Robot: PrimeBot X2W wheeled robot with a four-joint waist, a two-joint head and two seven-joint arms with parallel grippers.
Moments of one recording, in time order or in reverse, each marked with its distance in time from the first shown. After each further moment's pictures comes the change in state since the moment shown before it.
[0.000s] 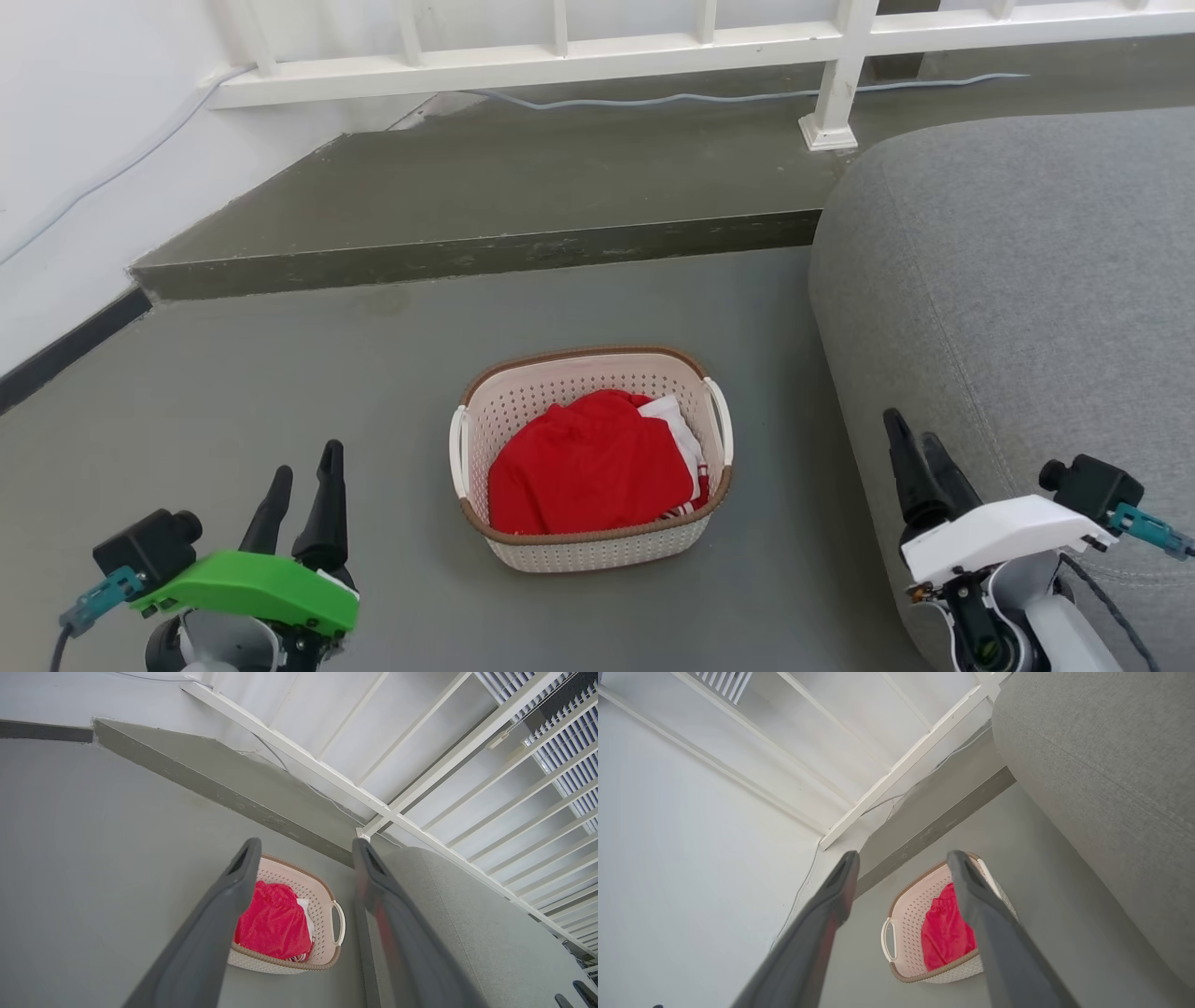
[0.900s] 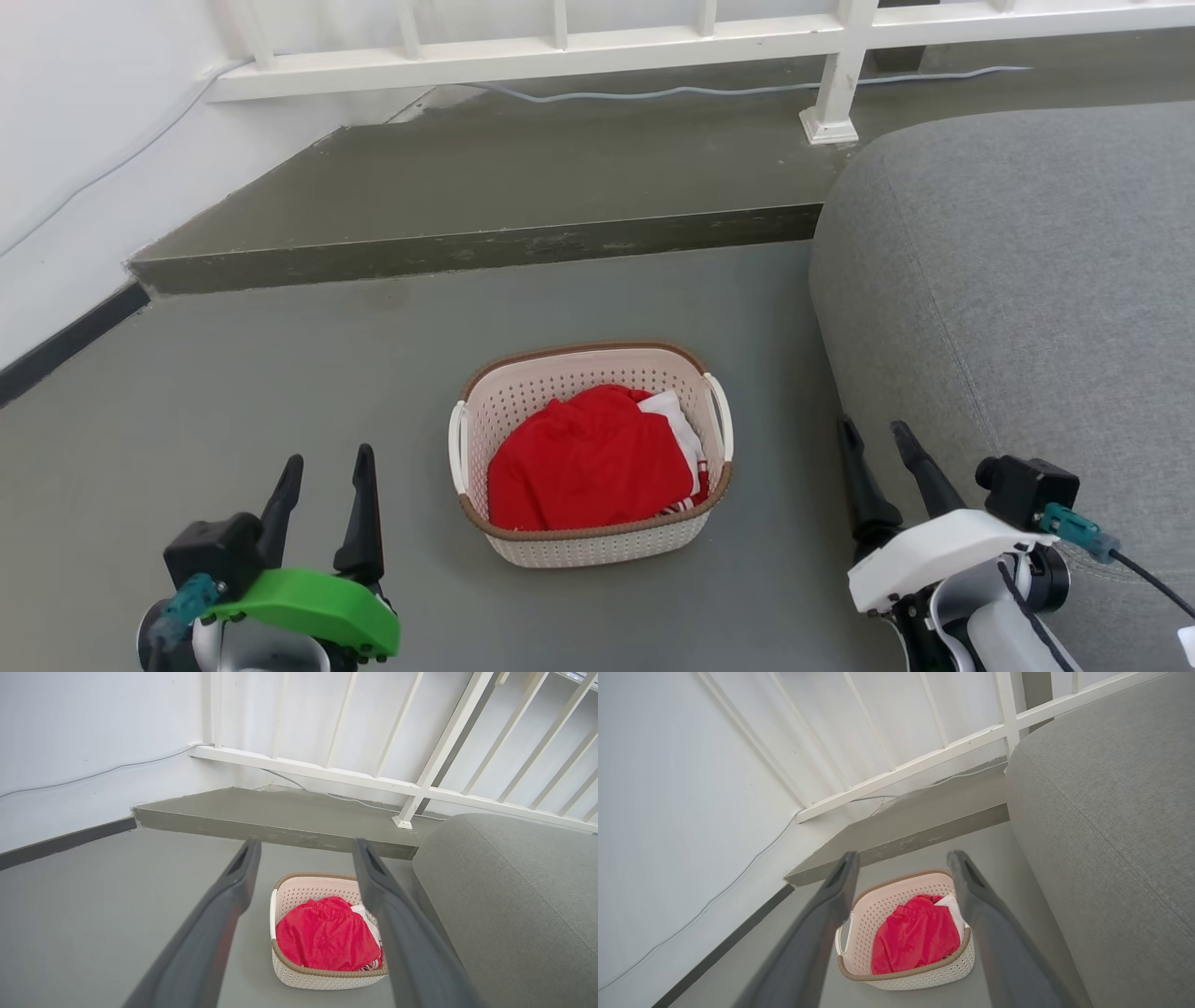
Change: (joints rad) left arm 0.028 0.004 -0.075 -0.047 0.378 0.072 -0.091; right arm 0.009 0.011 0.097 -0.037 -0.358 -0.069 -0.079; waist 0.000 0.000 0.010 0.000
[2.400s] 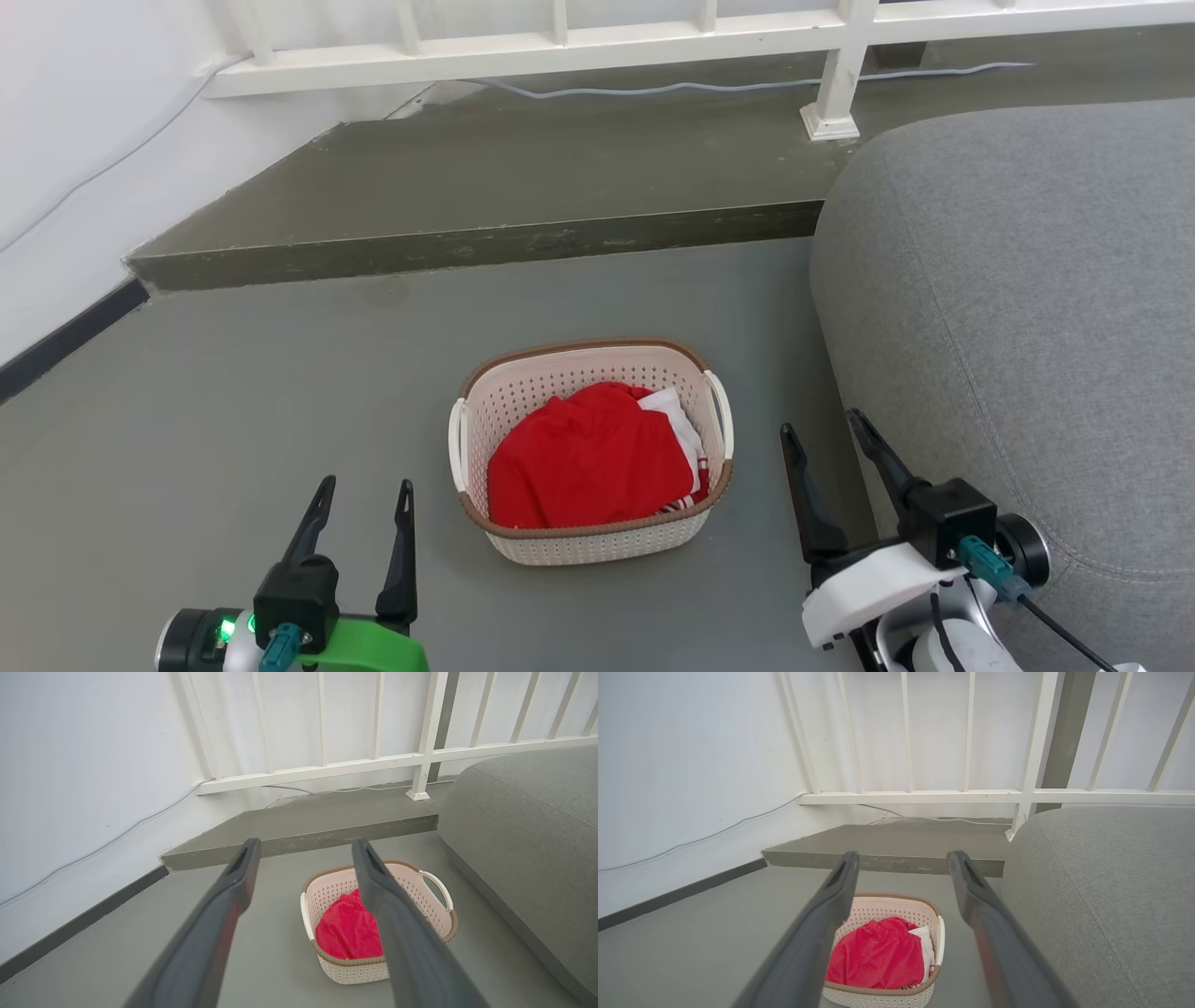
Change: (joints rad) left arm 0.050 0.002 -0.063 0.009 0.305 0.044 -0.095; right arm 0.016 0.005 0.098 -0.053 -0.360 -0.062 -0.084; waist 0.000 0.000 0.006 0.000
